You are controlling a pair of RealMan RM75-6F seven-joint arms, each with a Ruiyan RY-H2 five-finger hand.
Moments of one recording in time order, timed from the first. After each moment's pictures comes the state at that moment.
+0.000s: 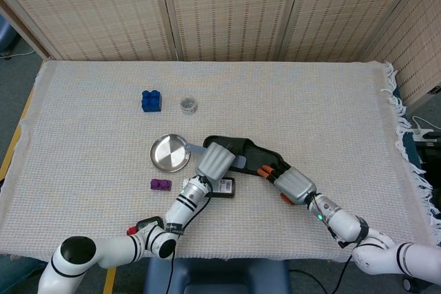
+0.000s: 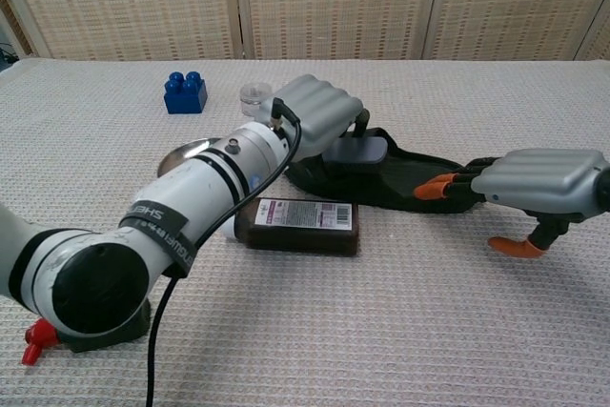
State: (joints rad) left arm -1.07 -2.05 -0.26 -1.00 1.15 1.02 0.73; right arm 0.71 -1.34 -0.03 -1.48 -1.38 0.70 -0.30
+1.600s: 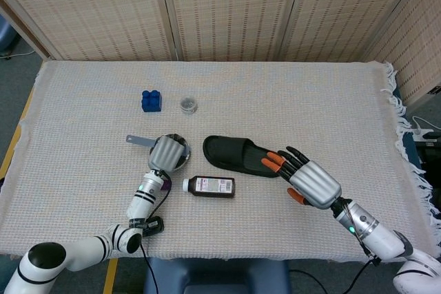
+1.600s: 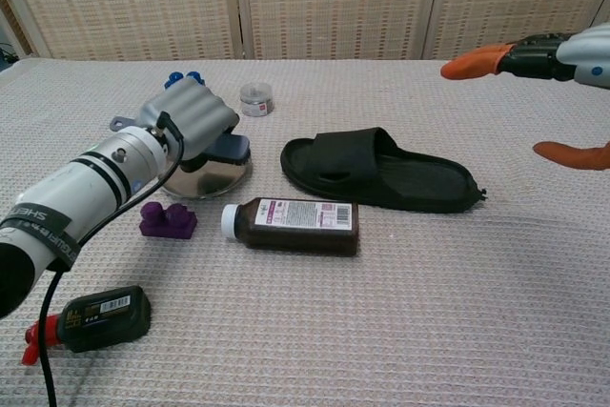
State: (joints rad) left arm -0.89 -1.91 -0.17 -0.95 1.10 1.07 0.98; right arm 0.59 -1.07 -0.03 -1.72 -1.68 1.09 -0.07
